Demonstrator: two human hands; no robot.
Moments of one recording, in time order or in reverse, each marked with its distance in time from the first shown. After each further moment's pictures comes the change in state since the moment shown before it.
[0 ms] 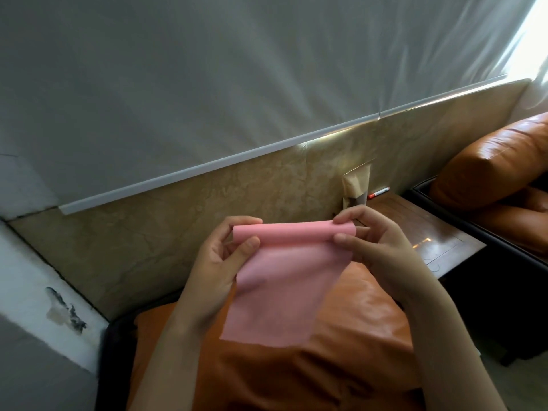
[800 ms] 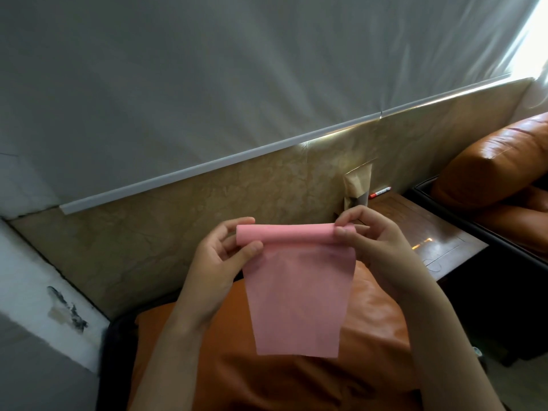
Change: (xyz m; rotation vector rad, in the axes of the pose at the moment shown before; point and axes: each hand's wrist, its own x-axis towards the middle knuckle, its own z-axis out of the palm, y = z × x) left_hand 0.005 -0.003 -0.003 0.020 0.057 -0.048; right_hand 0.005 0.002 0.003 -0.049 0.080 0.023
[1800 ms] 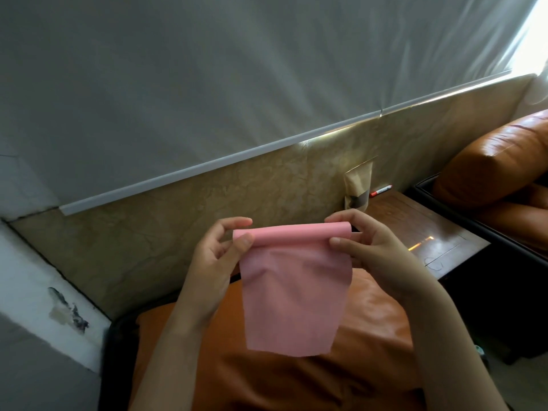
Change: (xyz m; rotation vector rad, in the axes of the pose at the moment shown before) left_hand 0.000 0.000 0.001 0.039 0.009 -0.002; right_hand 0.001 0.004 -0.005 -0.044 -0.094 0.089
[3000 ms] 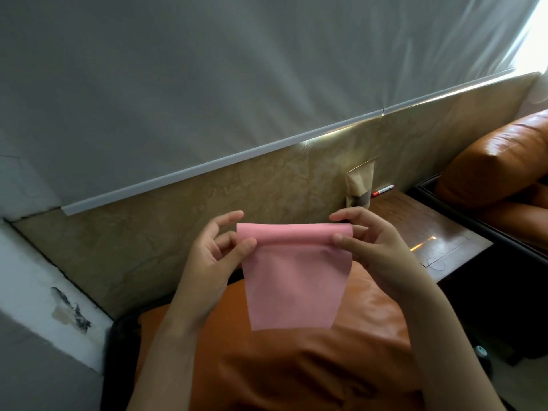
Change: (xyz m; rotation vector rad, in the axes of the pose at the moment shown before) left_hand -0.001 0.005 -0.003 0.014 -0.002 0.041; right_hand 0.003 0.004 0.002 0.084 0.077 -0.077
